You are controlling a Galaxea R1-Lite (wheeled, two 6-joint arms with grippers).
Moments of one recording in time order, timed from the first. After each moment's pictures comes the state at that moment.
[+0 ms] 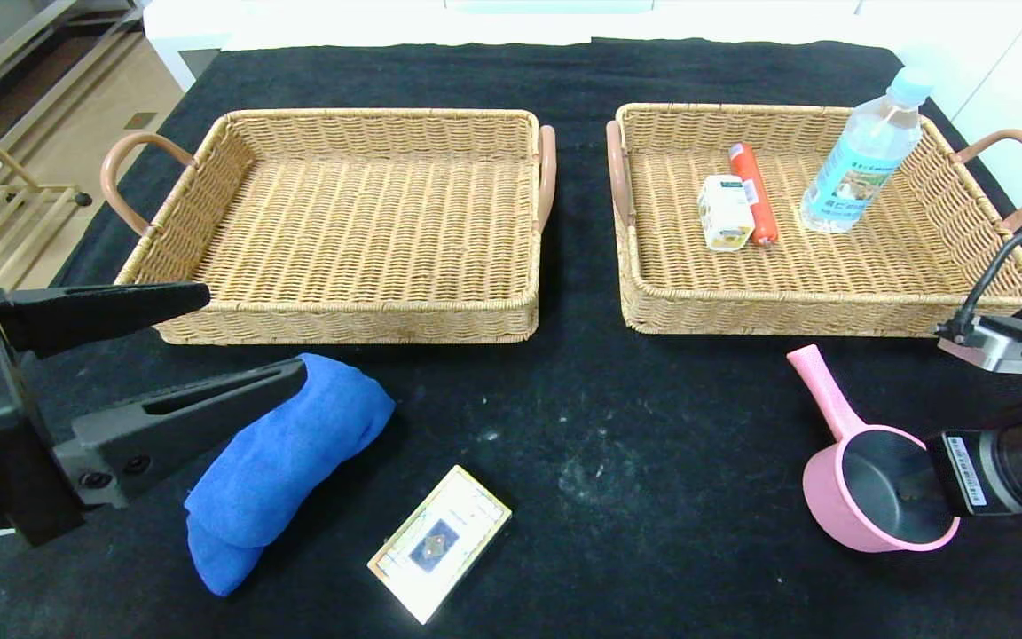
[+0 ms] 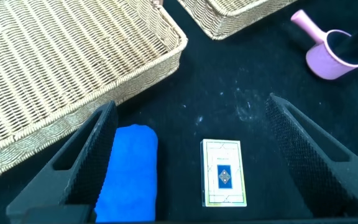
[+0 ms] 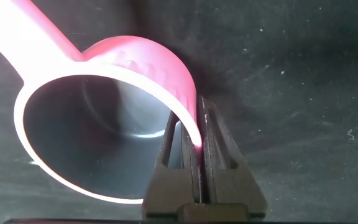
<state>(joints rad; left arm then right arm) -0.44 1.04 -0.81 -0.15 -0.19 0.13 0.25 1.46 -1.10 0.60 0.00 0.26</state>
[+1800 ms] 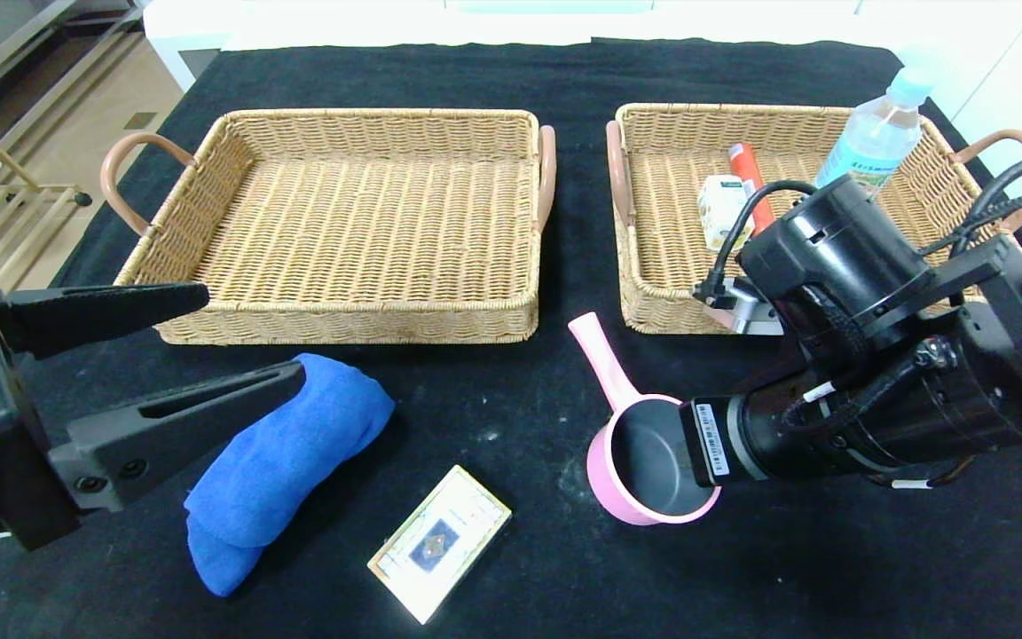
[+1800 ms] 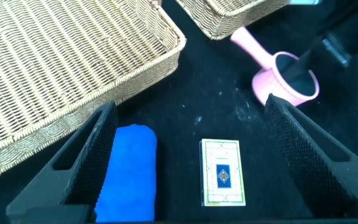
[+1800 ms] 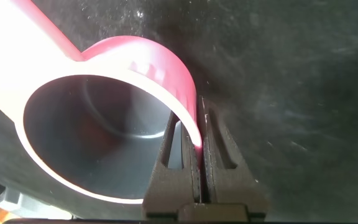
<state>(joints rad) -0.44 1.03 -0.81 -0.14 -0.20 0.13 0.74 1.74 -1.46 0.62 -0.10 0.51</state>
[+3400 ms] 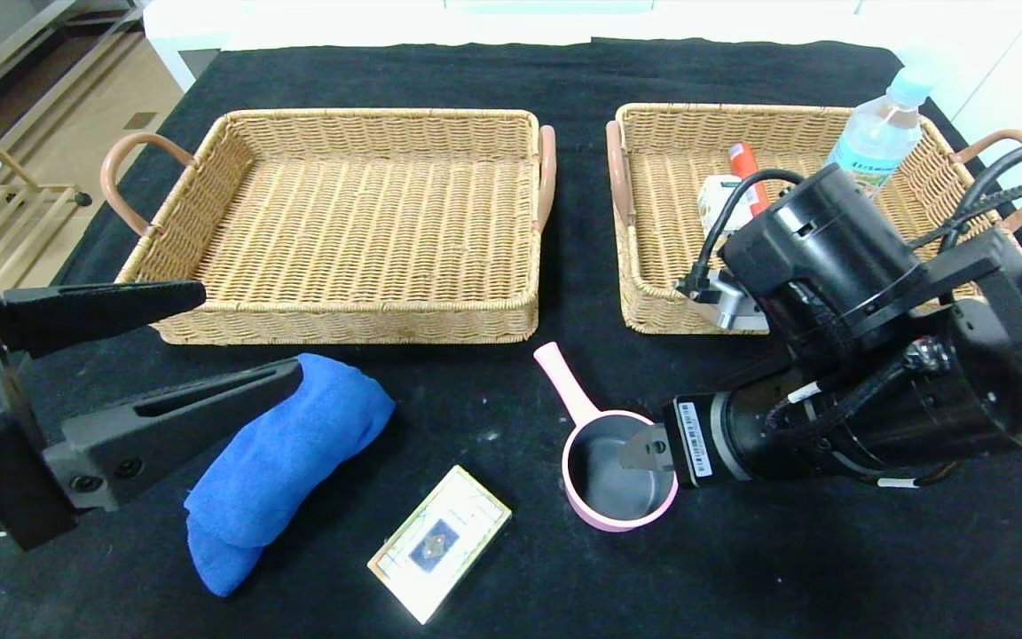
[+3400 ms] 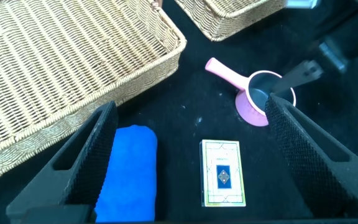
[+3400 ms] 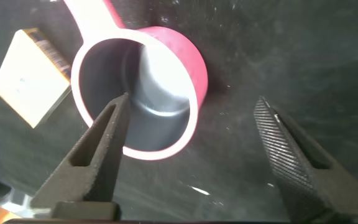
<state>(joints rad) -0.44 1.03 -0.81 -0.15 -0.19 0.13 0.78 1.74 -1.49 0.62 -0.13 0.51</state>
